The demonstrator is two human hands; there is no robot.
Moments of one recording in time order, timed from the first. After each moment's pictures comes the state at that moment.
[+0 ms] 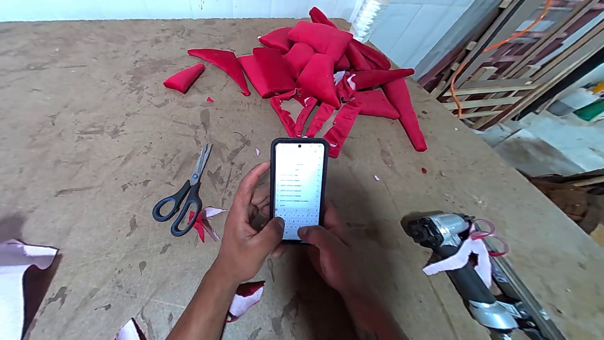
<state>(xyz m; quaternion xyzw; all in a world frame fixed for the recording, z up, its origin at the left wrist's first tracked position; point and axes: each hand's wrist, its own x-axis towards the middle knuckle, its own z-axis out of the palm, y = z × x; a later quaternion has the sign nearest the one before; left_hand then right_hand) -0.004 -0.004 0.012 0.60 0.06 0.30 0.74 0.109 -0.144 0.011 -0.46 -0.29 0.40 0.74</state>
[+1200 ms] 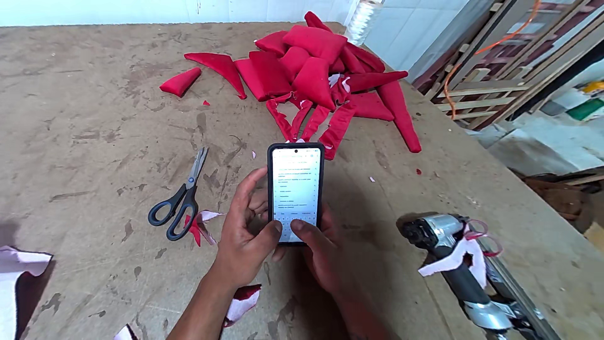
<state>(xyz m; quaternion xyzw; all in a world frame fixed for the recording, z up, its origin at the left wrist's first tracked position) -0.002 -0.006 0.009 0.61 0.05 0.32 0.72 0.105 -0.138 0.012 -0.47 -0.27 0.36 0.76</state>
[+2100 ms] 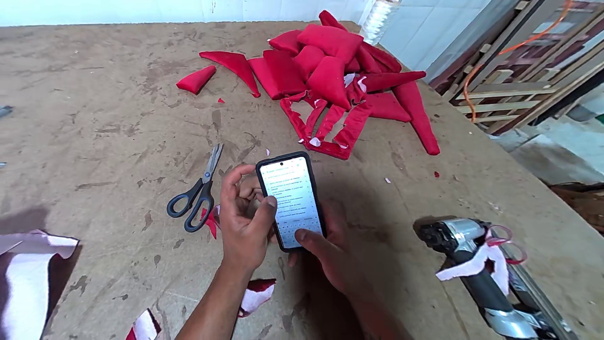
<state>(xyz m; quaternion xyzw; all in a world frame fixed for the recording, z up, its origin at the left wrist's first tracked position) -0.006 0.000 0.012 0.56 0.13 0.48 0.66 0.099 -0.138 0.015 -0.54 -0.33 0.39 0.67</state>
